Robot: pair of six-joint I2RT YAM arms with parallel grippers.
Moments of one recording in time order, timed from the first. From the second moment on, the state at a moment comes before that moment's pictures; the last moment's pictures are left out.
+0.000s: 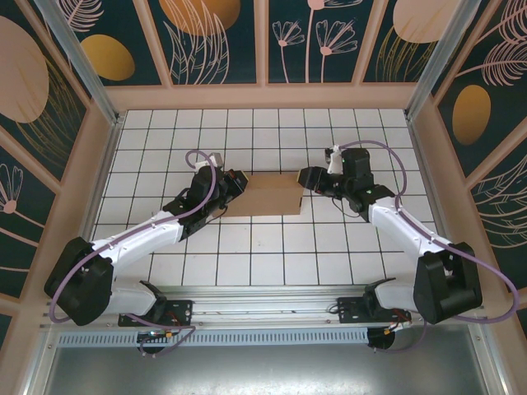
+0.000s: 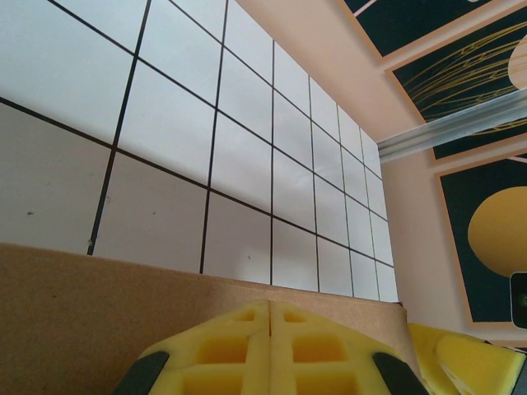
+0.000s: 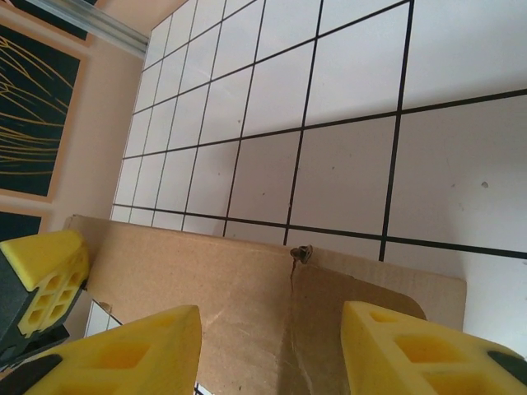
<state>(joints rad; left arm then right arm) -0.67 1.34 0.77 0.14 -0.06 -1.07 0.34 1.28 0.81 -0.13 -0.50 0.63</state>
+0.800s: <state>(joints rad) -0.66 1.35 0.77 0.15 -0.06 -1.04 0.35 1.35 0.80 -0.07 -0.52 0.64</state>
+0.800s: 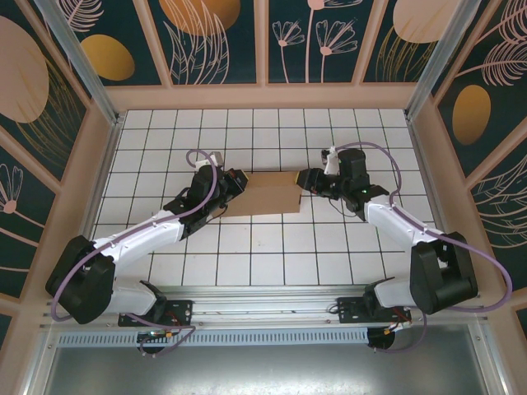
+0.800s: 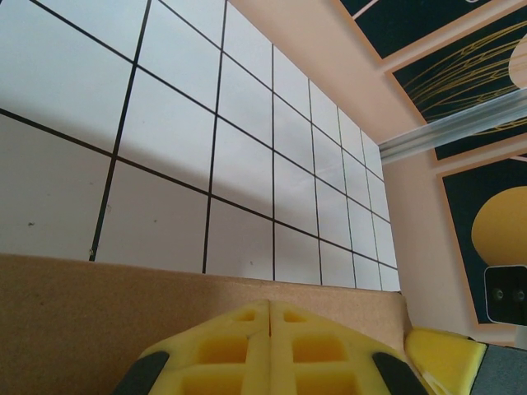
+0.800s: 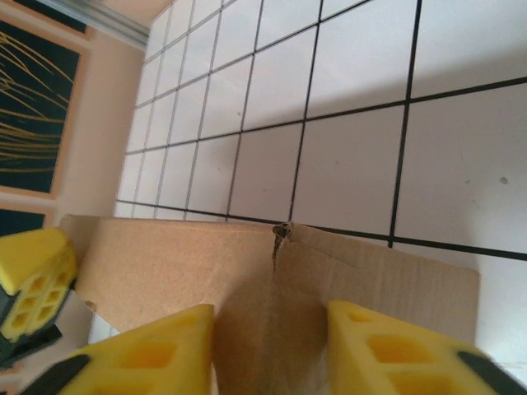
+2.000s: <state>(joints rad) -0.67 1.34 0.82 0.05 -0.04 -0.97 0.58 1.45 0.97 -0.11 -0.36 0.47</state>
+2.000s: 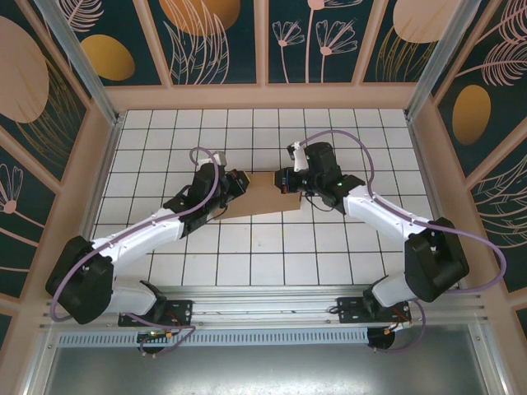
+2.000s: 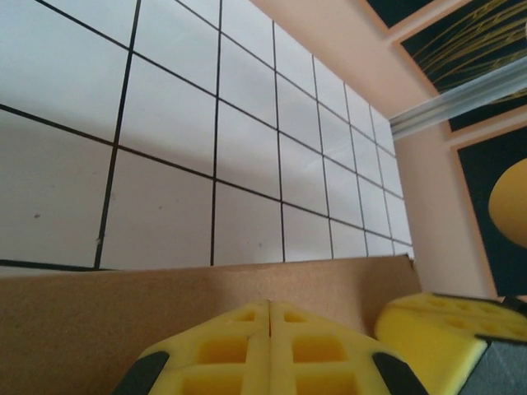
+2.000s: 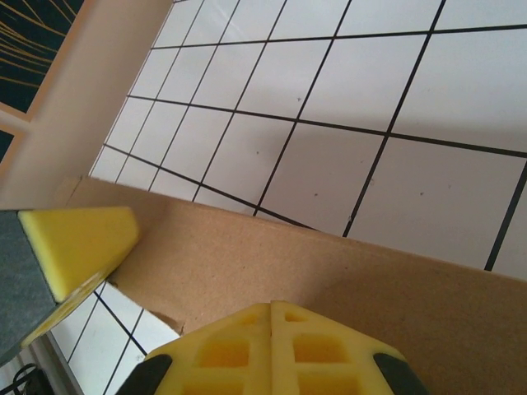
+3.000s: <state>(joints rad) -0.49 1.04 0.80 -0.46 -0.08 -0.89 0.59 1.45 0.95 -0.06 -0.34 0.49</state>
